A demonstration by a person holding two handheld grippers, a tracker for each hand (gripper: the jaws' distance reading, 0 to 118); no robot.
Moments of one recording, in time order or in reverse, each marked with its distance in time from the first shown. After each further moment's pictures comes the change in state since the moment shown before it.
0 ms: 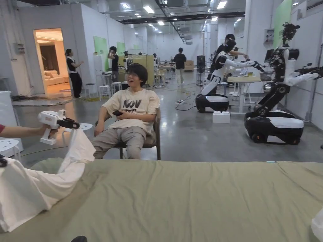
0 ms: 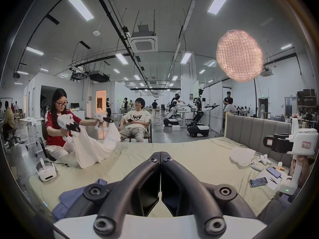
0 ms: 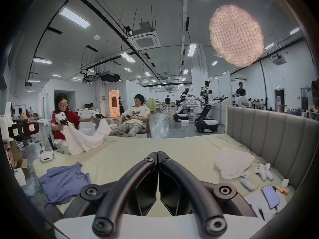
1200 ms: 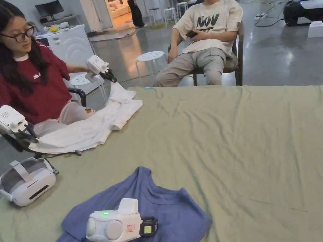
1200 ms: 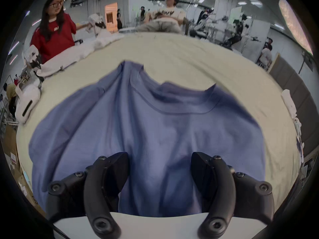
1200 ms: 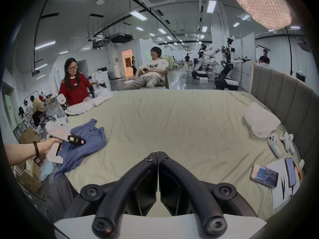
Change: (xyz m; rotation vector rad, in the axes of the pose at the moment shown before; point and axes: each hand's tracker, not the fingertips) left arm -0.231 -0.269 -0.226 -0.942 0.135 0.141; right arm -0.036 -0.089 -0.054 -0.443 0.162 -0.002
